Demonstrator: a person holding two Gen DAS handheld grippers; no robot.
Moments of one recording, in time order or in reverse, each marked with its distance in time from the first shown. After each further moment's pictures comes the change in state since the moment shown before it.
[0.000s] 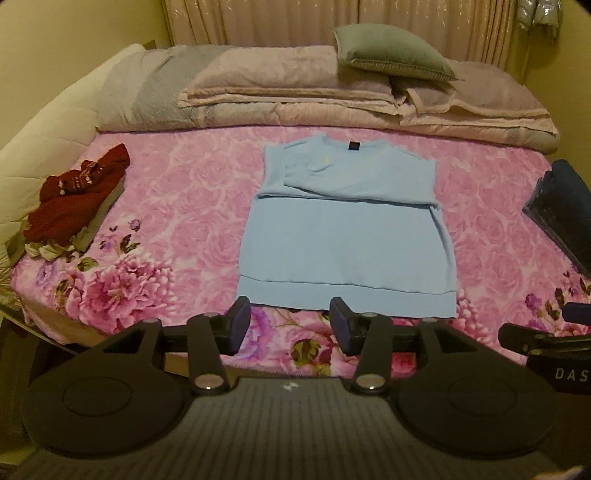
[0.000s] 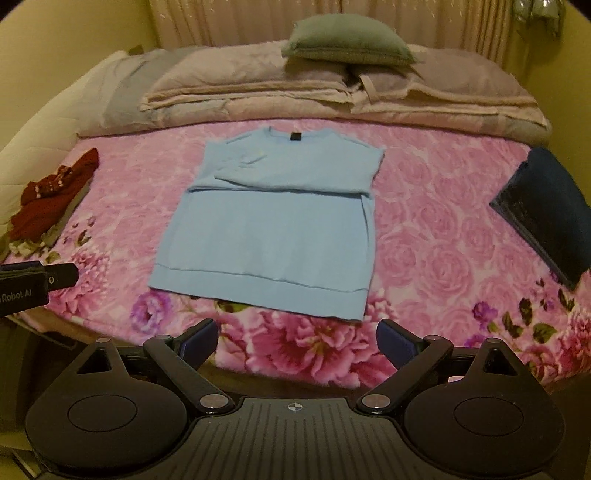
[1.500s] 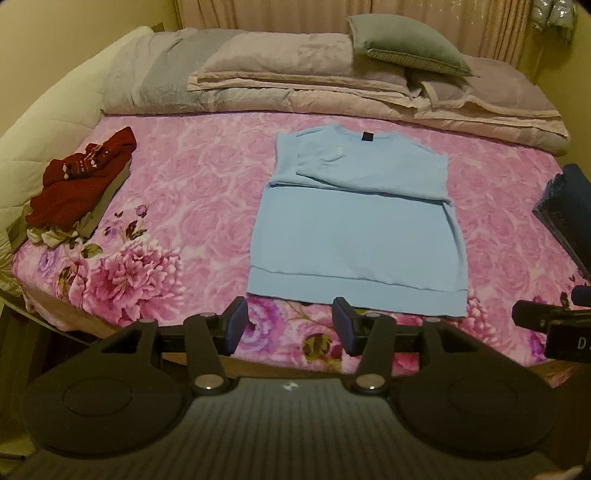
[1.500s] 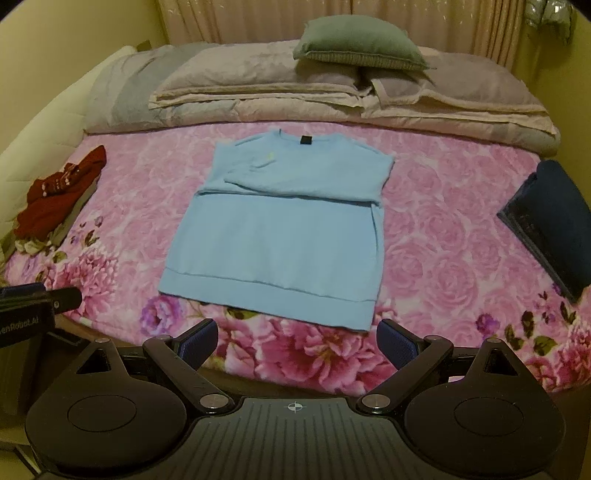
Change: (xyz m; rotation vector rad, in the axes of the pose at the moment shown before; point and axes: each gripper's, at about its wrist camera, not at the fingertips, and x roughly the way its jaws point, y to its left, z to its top) left arm 0.027 0.034 0.018 -0.027 0.067 -0.002; right arm 0.012 0.014 0.029 -0.022 0.034 0.007
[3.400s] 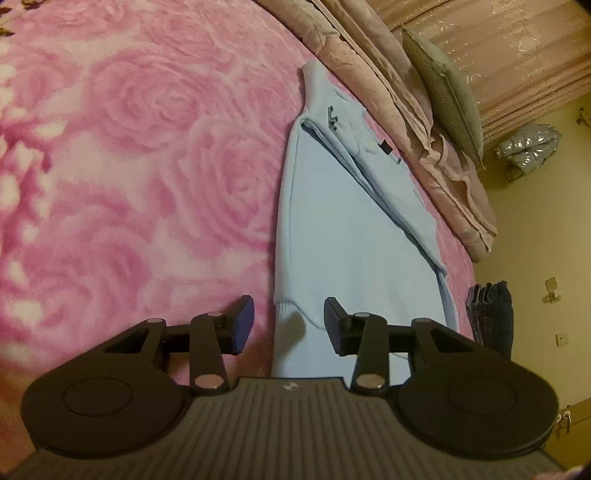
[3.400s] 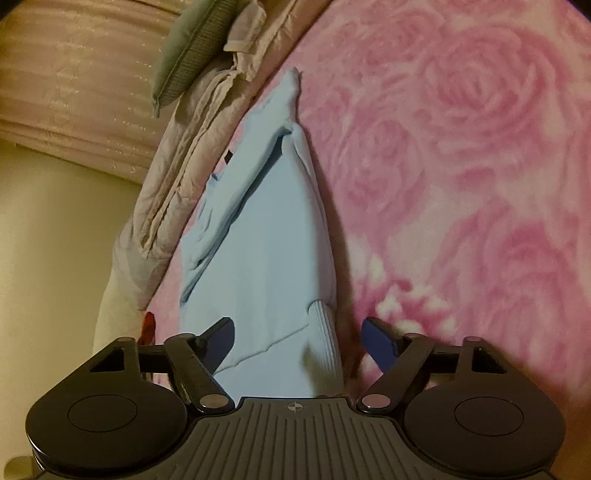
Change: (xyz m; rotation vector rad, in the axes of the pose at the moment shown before) left arm 0.389 0.192 -0.044 -0.468 0.040 -0.700; right arm 0.294 -0.256 -0.091 0.759 -0.143 0.575
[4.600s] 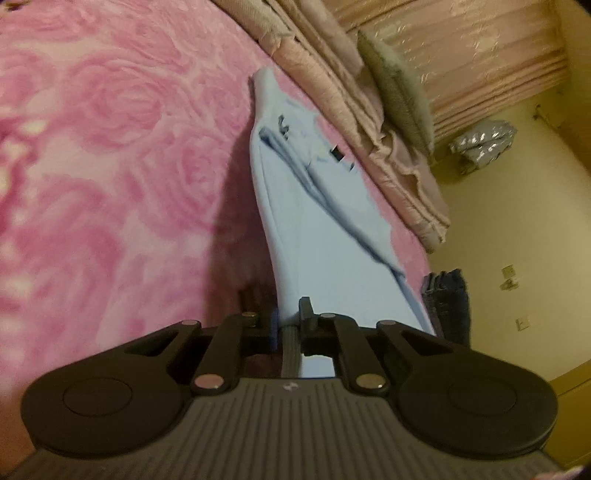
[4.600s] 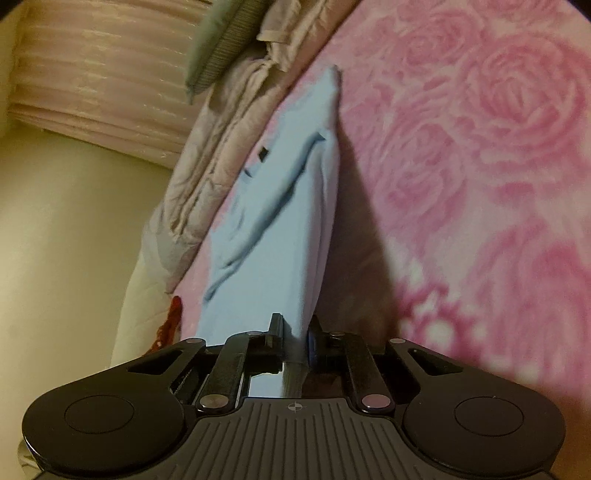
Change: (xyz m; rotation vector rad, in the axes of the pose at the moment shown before) left arm -0.049 -0.003 -0.028 0.027 0.002 -0.157; right arm -0.017 0.014 0.002 -0.050 0.038 0.107
